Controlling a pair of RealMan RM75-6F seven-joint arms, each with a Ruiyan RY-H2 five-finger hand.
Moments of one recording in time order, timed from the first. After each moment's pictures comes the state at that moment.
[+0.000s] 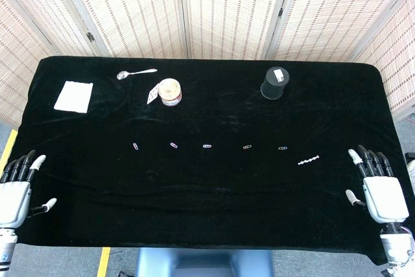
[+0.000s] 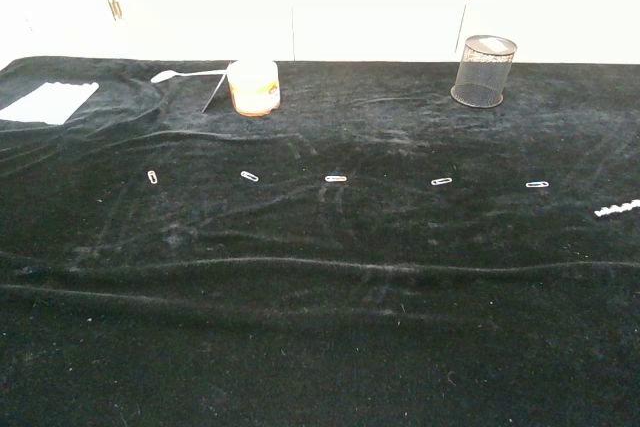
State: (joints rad) left arm -0.12 -1.14 -0.06 -1.60 1.45 1.46 0.13; right arm 0.08 -1.14 0.05 -1.62 -1.47 1.44 -0.17
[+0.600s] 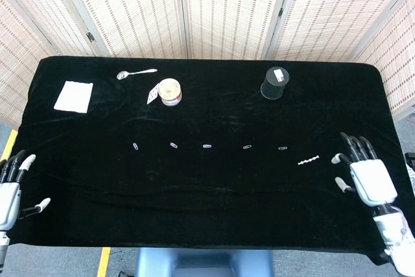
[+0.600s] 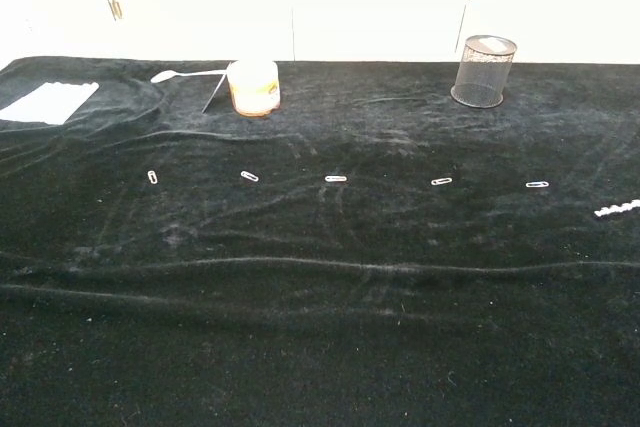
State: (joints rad) left arm -0.10 -1.12 -0.07 -1.61 1.43 1.48 0.06; right arm 0.21 -1.13 0.08 -1.51 -1.54 1.33 -0.04
